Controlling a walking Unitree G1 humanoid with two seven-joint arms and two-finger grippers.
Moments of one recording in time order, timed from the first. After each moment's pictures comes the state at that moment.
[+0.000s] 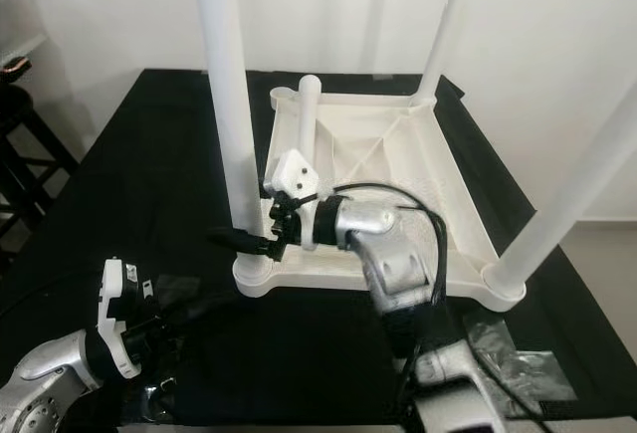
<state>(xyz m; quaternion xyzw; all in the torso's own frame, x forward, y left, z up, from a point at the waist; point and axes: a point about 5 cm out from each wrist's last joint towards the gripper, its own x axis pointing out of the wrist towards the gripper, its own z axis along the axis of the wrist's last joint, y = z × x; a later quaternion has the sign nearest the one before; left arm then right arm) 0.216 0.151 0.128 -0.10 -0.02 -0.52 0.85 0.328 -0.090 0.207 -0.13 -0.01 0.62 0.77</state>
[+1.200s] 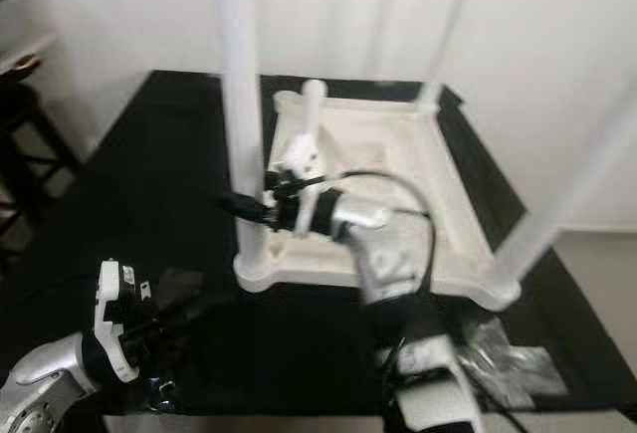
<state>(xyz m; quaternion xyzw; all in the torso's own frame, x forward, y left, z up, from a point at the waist) 0.212 0.149 0.133 -0.10 -0.02 -0.52 0.85 0.321 -0.068 0.185 -0.04 -0.02 0.49 0.87</state>
